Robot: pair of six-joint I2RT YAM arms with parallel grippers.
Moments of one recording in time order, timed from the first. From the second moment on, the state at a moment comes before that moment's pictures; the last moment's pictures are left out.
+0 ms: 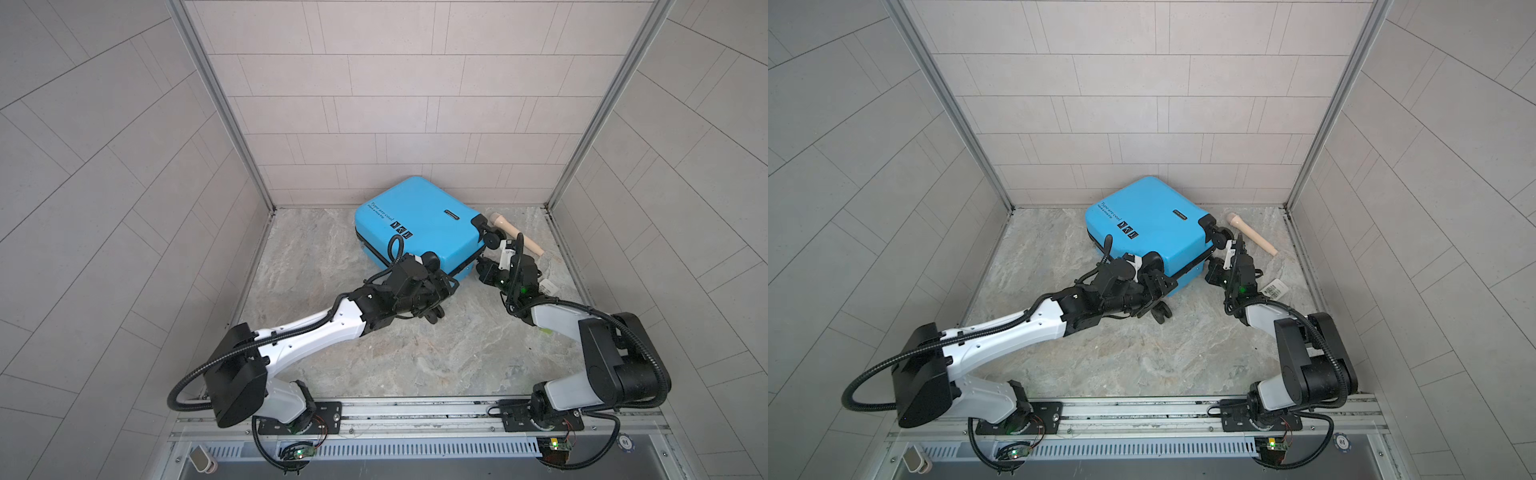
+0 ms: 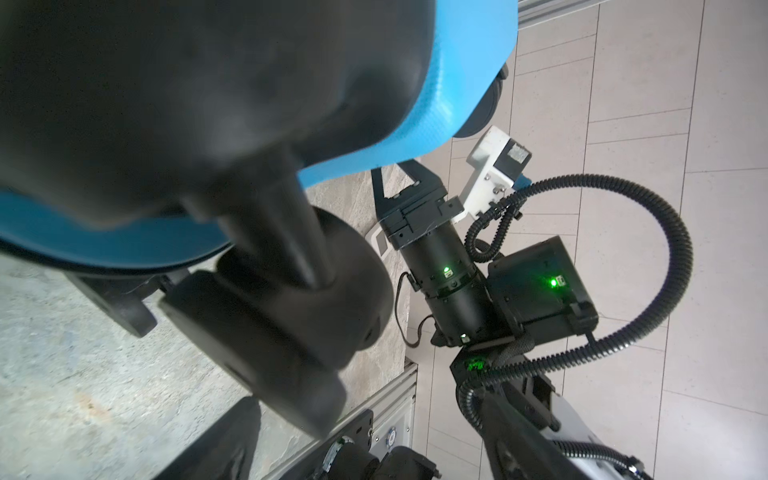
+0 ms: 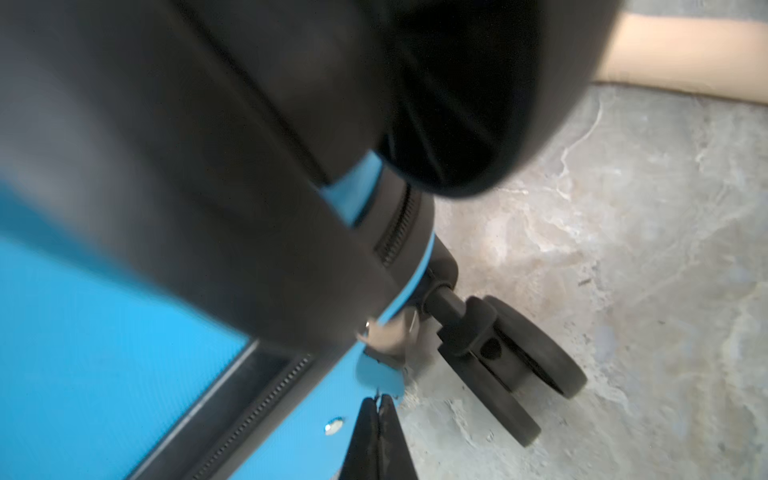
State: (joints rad) left arm -0.94 1.45 1.05 -0.12 0.08 -1.32; right arm 0.10 1.45 0.56 0.44 -0.17 0.50
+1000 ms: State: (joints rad) left arm -0.94 1.54 1.07 -0.05 -0.12 -1.45; right arm 0.10 1.45 0.53 0.43 -0.17 0.50
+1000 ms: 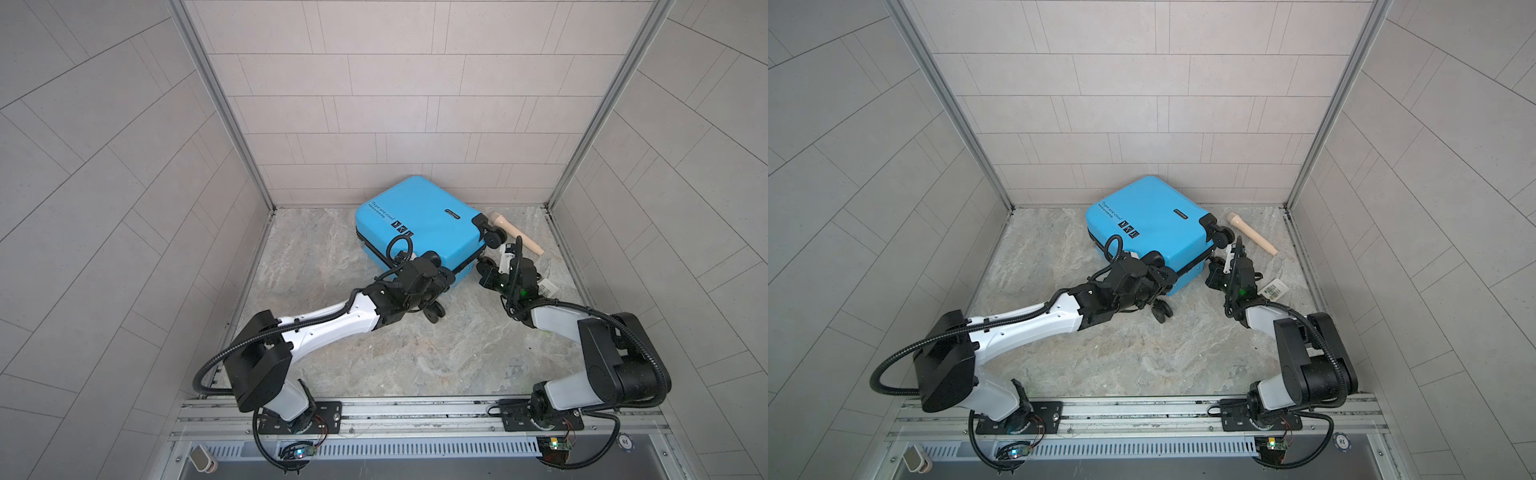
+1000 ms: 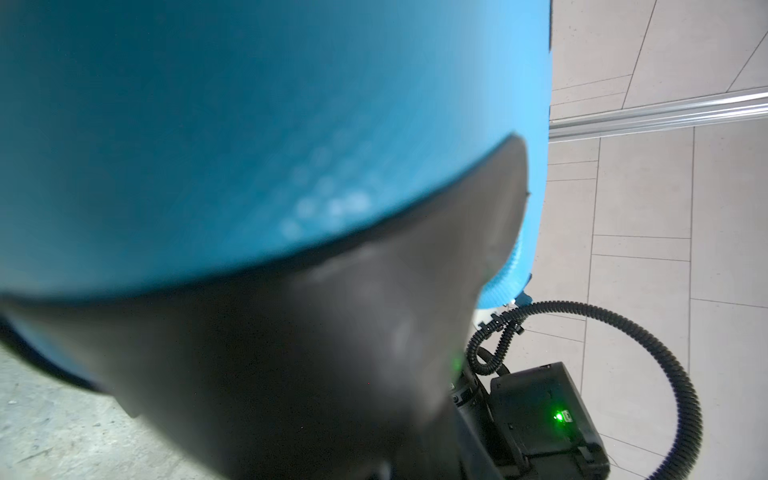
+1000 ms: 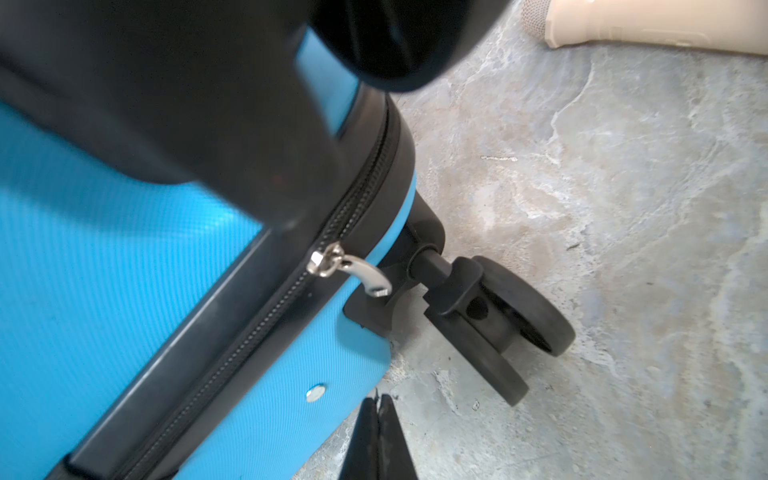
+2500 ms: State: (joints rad) left arm -0.60 0.90 0.73 -0.44 0.07 -1.14; right arm 0.09 1.26 0.56 0.22 -0.15 0.44
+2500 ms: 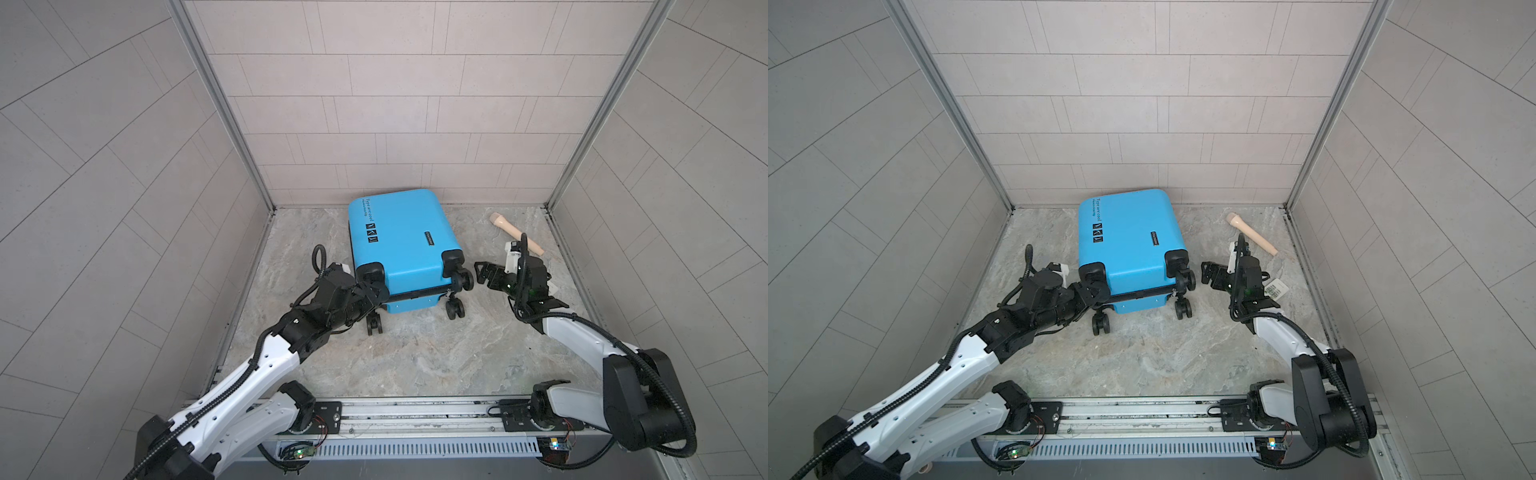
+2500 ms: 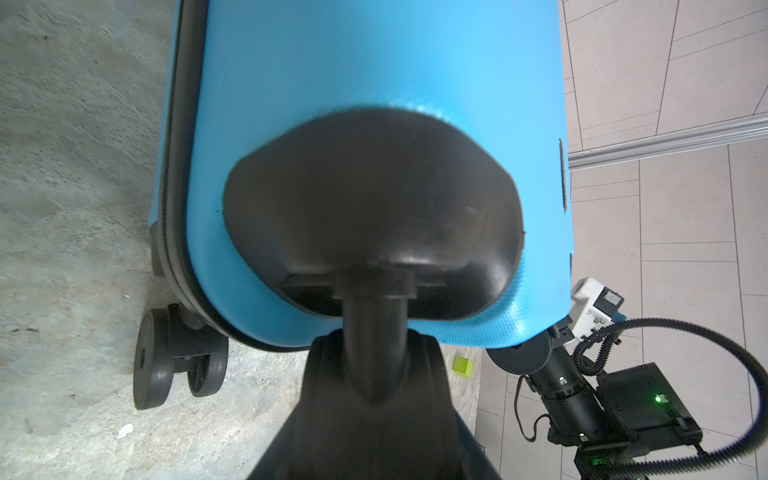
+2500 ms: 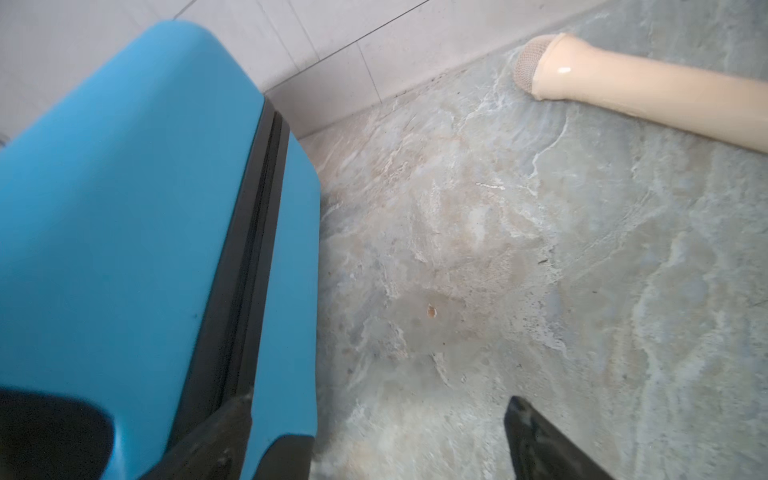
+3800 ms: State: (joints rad) left arm -0.44 0.93 0.73 -0.40 0.22 -1.09; right arm 0.49 1.42 0.25 0.92 -0.15 0.26
